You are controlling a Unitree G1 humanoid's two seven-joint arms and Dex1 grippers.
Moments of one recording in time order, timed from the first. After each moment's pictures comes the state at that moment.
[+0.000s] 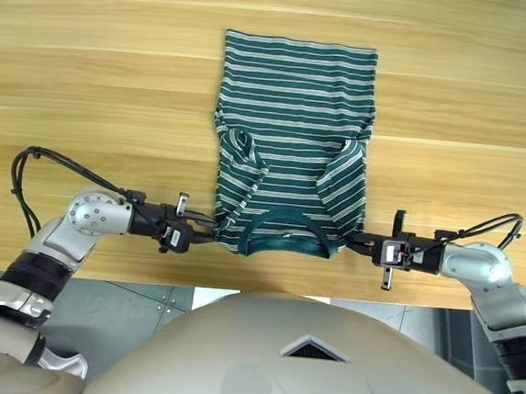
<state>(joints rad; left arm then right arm) 0.12 0.85 -0.41 0.18 0.01 -0.74 -1.08 0.33 -0.85 0.24 -0.11 -0.02 -0.34 0.98</state>
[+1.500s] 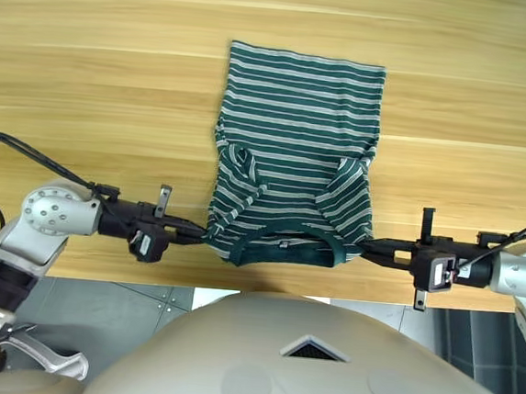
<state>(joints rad) 0.26 1.05 -0.30 -0.10 -0.33 -0.76 -1.22 0.51 -0.99 0.03 -0.41 0.27 -0.38 1.13</state>
